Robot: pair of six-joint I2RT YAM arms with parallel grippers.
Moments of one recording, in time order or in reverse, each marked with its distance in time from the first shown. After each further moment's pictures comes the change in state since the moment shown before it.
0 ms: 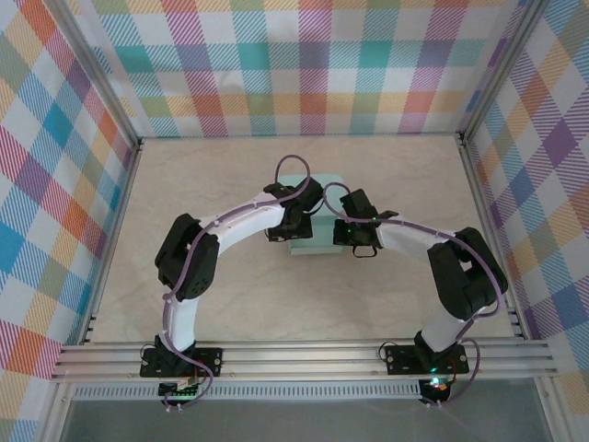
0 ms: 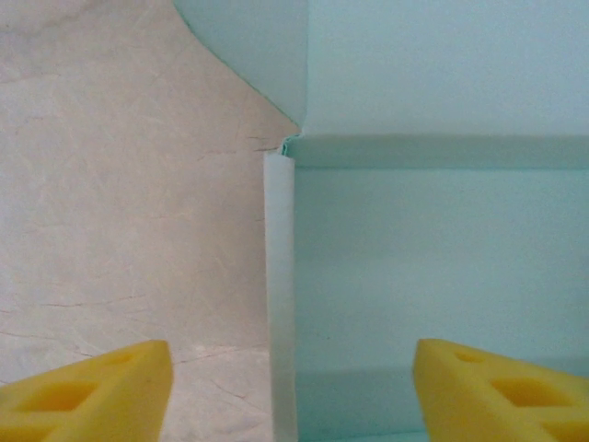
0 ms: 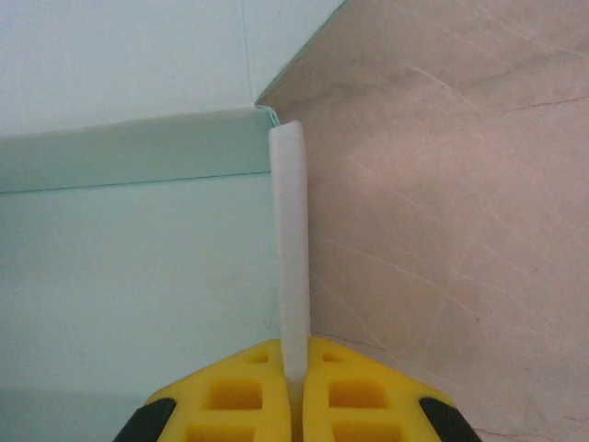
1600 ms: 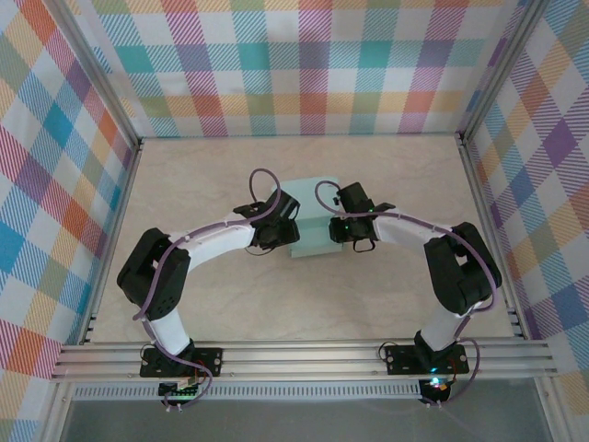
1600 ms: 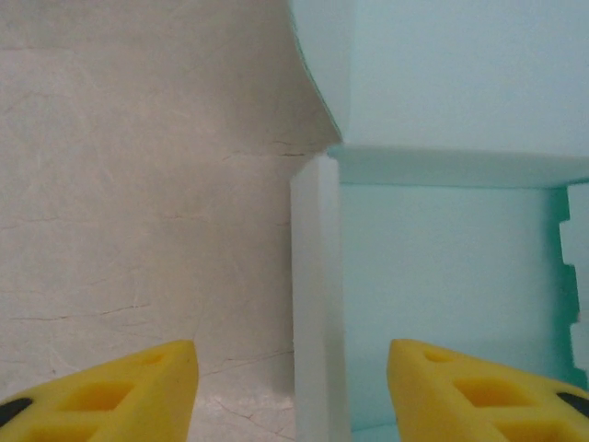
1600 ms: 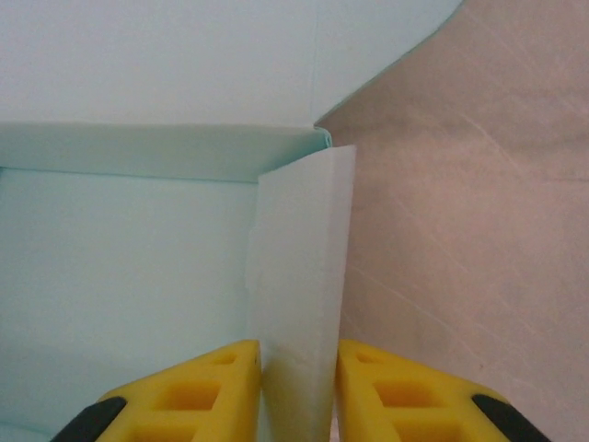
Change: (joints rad) left arm 0.076 -0.250 -0.428 0.426 0.091 -0.050; right arm -0.007 0.044 0.082 -0.076 -0.032 -0.196
